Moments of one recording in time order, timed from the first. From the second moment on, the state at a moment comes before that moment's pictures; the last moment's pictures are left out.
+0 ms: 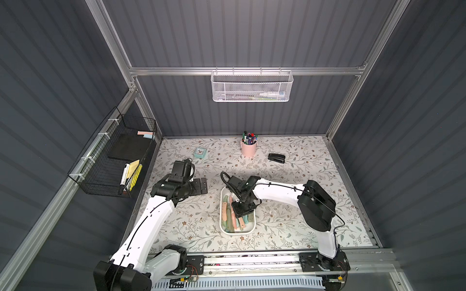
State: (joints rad) left arm -0.21 1.08 1.00 -0.87 0.02 -0.32; right arm 0.98 2.03 1.47 -0.89 -0.22 0.52
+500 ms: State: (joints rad) left arm -0.23 1.03 0.95 -0.80 0.39 -0.28; right arm 0.98 2.03 1.47 -0.88 -0.21 0.52
